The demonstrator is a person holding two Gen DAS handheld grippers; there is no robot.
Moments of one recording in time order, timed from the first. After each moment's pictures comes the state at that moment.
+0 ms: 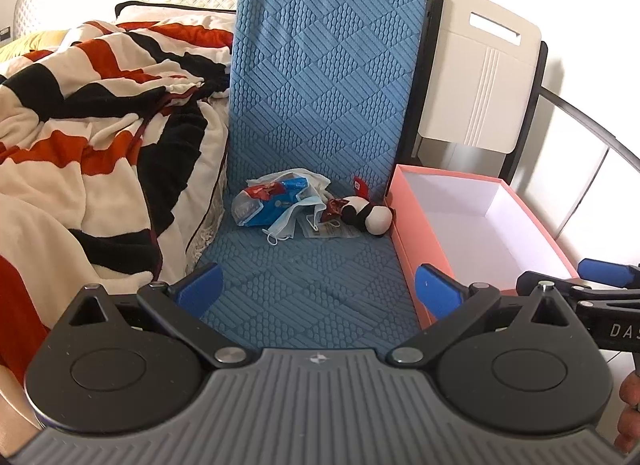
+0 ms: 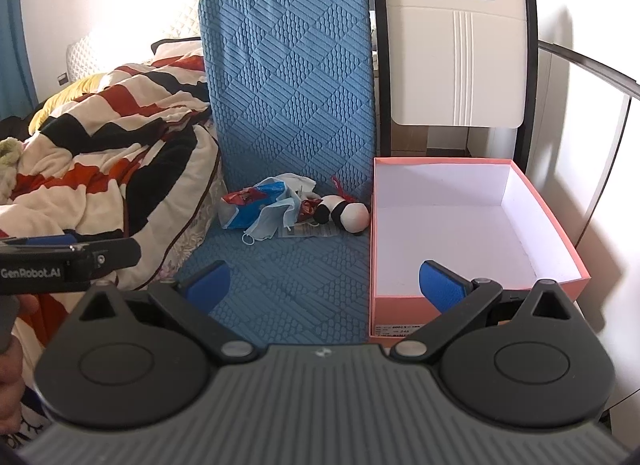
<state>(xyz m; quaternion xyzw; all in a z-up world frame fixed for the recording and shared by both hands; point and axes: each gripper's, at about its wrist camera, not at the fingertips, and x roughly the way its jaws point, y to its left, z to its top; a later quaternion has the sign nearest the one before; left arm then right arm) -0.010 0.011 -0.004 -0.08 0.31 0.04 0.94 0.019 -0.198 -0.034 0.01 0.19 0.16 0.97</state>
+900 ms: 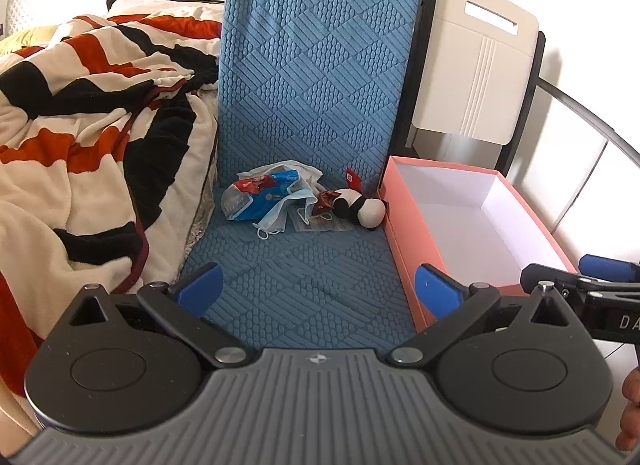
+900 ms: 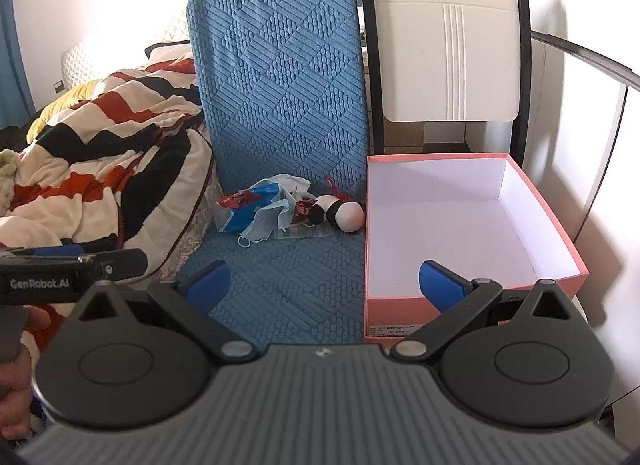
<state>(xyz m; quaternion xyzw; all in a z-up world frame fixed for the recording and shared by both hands) 0.002 0.004 -0.007 -0.08 0.33 0.03 0.94 0.026 -0.209 -0.033 0.03 0.20 0.16 0.97</state>
